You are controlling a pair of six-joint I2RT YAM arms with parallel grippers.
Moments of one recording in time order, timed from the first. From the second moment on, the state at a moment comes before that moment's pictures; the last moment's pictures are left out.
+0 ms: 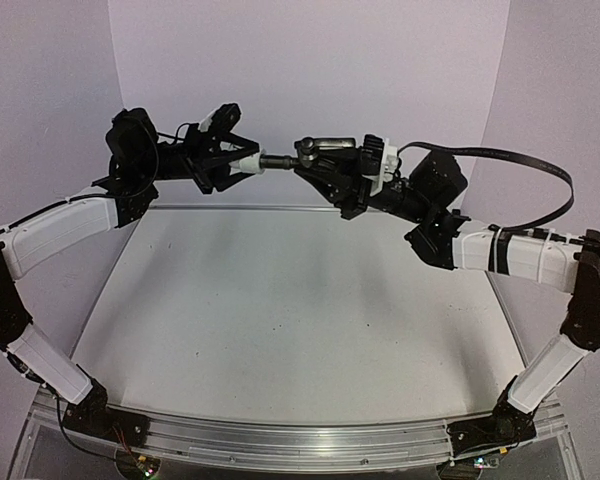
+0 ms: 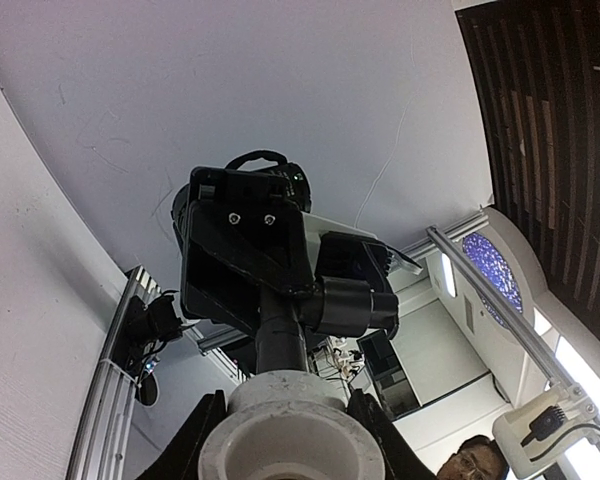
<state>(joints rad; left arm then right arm) -0.54 1.50 1.34 0.53 1.20 -1.43 0.77 1.61 1.24 0.88 -0.73 -0.34</state>
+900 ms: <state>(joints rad) -0.52 1.47 1.34 0.53 1.13 -1.24 0.78 1.70 1.34 0.95 -0.68 -0.03</state>
